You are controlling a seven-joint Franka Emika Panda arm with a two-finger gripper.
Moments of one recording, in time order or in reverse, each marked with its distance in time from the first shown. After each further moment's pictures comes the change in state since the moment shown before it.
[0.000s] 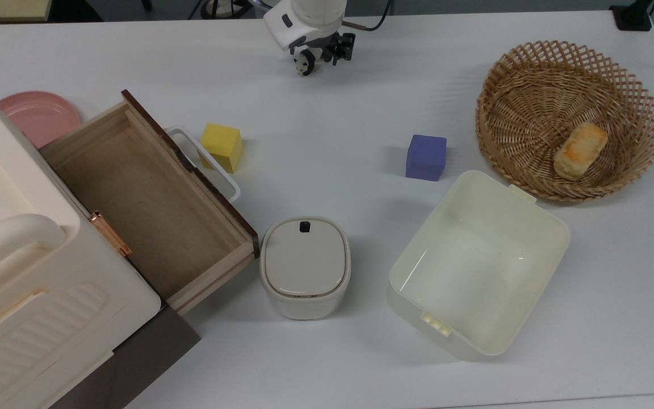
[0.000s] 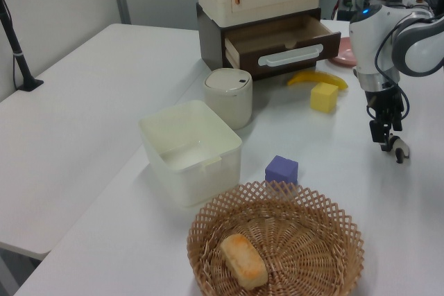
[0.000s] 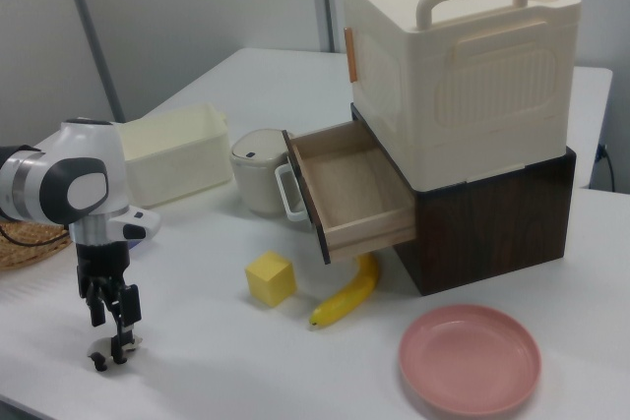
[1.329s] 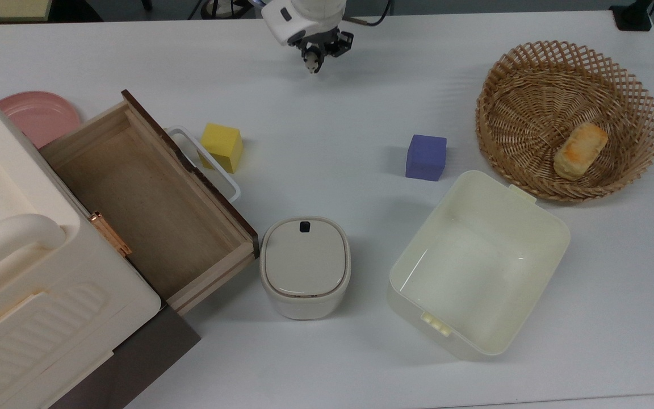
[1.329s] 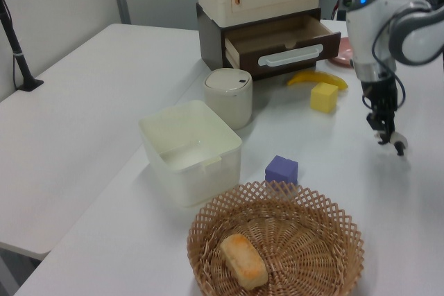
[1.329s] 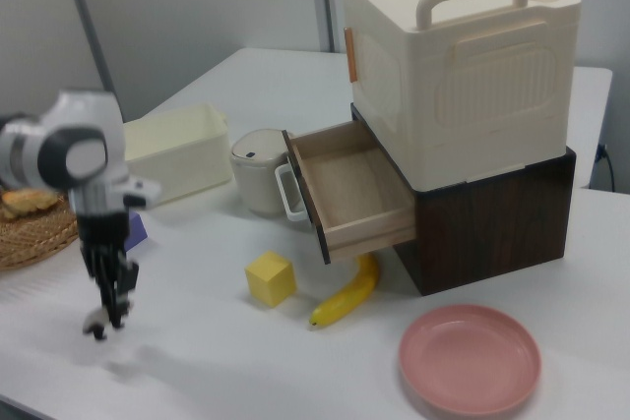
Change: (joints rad) arm -0.005 -0.014 -0.003 0.102 -0.005 -0.094 0.004
